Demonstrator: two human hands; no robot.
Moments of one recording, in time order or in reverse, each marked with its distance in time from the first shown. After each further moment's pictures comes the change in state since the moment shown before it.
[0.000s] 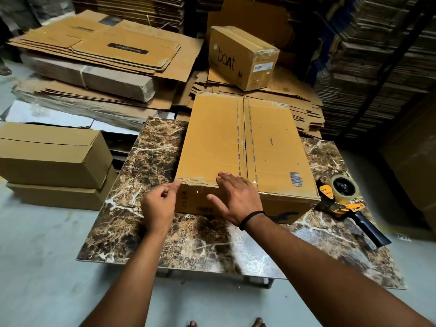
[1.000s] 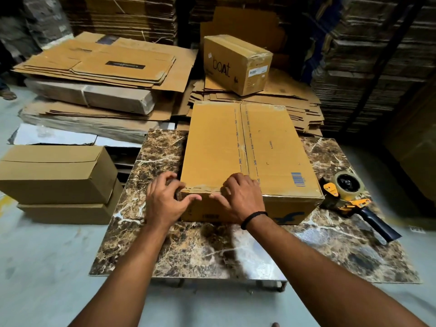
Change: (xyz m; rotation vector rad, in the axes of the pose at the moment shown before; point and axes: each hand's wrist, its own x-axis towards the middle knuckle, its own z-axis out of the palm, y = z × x) left_hand 0.038 0.015 -0.014 0.454 -0.182 0.566; right_hand 0.014 -0.001 0.002 -0.015 0.110 0.137
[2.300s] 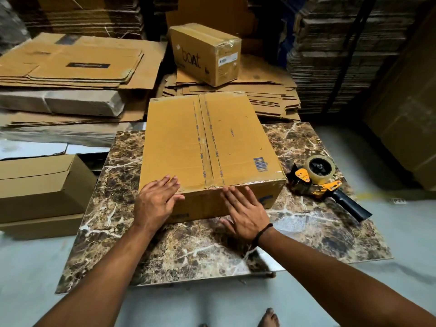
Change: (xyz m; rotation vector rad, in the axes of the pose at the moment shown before) left_hand 0.008 0.048 0.037 0.071 -0.174 0.292; right_hand -0.066 0.111 0.042 -0.262 0.003 -0.192
